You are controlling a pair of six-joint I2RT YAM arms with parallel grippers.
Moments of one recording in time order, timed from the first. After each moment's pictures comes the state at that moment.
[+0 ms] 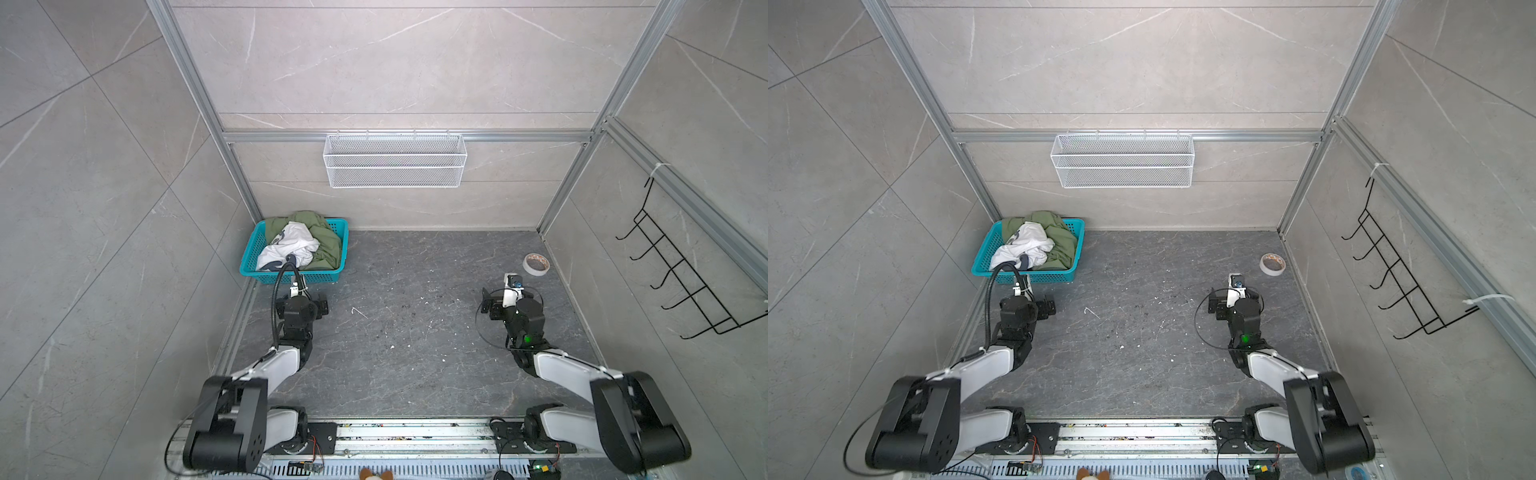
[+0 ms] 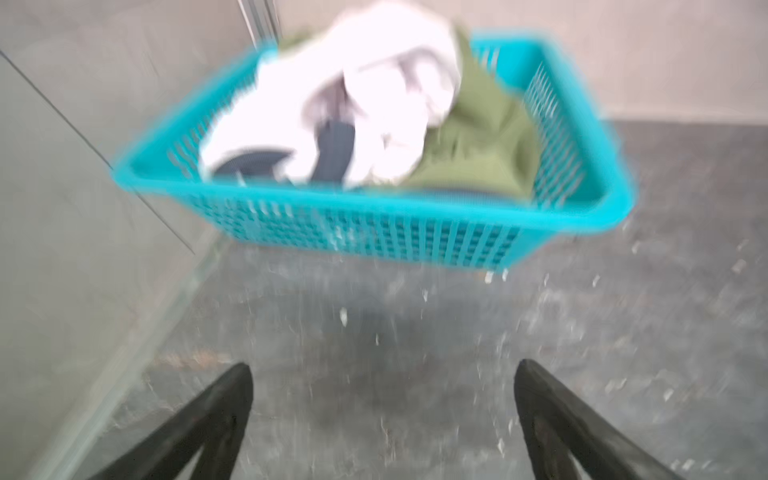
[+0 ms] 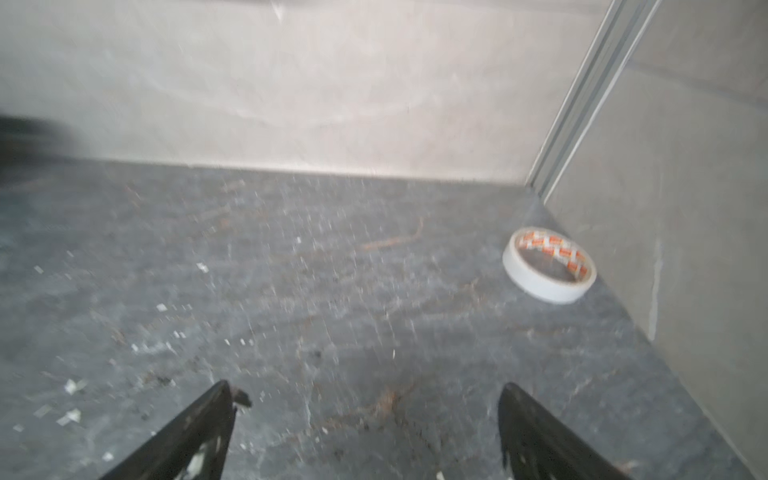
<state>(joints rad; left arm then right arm) -0.11 1.18 0.44 0.39 -0.33 -0.10 0.17 1.18 0.36 0.61 0.16 -0.02</state>
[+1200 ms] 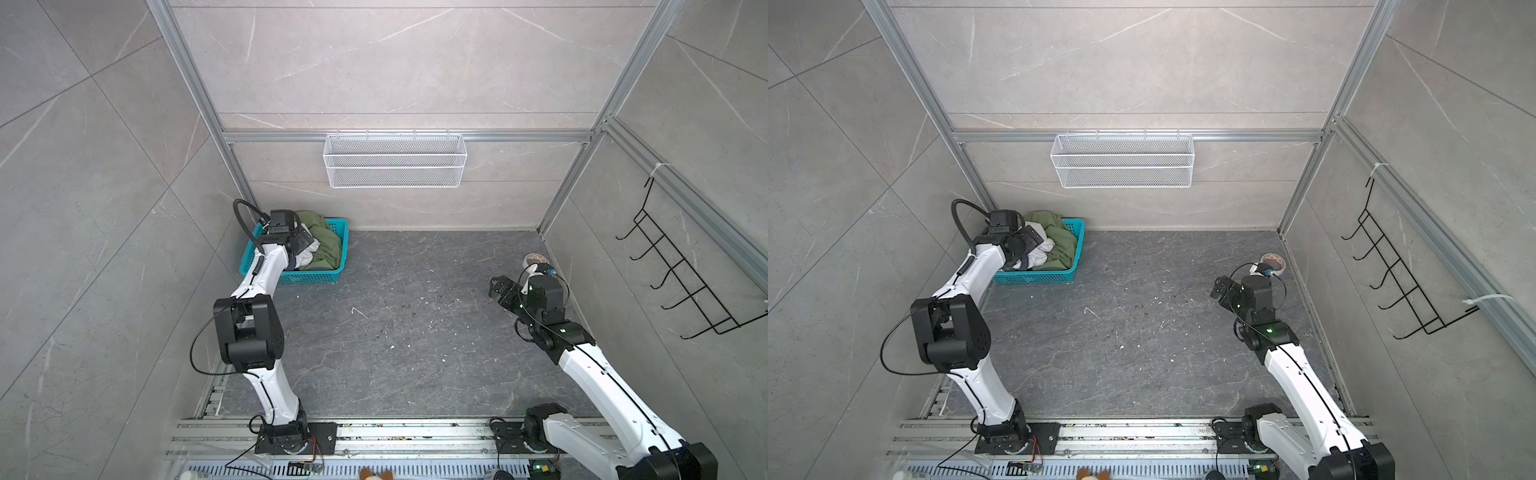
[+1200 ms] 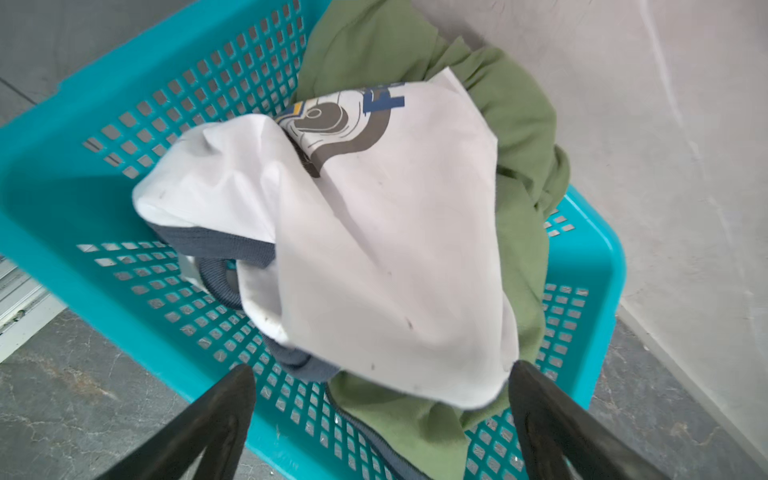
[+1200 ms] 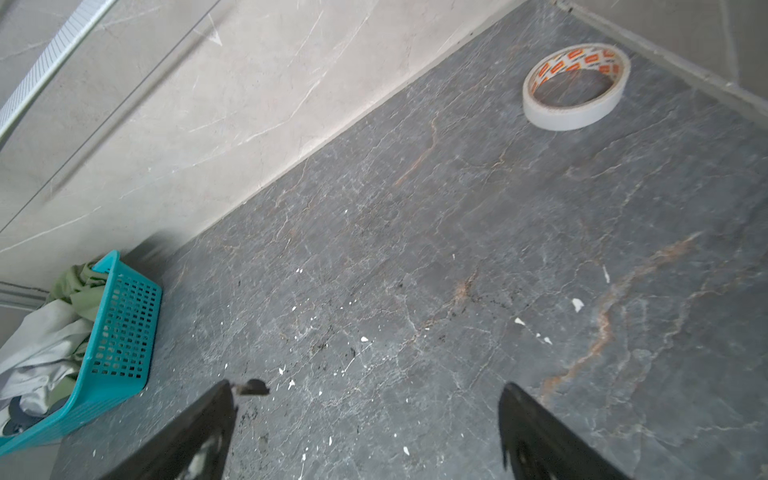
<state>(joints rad) 0.05 1.90 1.66 -0.60 -0.15 -0.63 0.17 0.99 0.73 -0.28 0.08 0.63</state>
